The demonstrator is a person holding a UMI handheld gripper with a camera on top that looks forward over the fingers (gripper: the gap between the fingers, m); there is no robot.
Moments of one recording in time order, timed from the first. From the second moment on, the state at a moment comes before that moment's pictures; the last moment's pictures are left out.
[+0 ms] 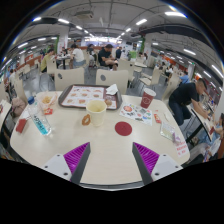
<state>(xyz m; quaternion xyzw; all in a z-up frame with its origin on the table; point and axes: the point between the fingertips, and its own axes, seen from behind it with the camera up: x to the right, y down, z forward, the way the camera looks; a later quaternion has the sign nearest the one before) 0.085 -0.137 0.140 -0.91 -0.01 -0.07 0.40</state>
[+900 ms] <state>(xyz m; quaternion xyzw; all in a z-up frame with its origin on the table) -0.228 -0.034 0.081 -0.87 -0.05 0.06 0.49</state>
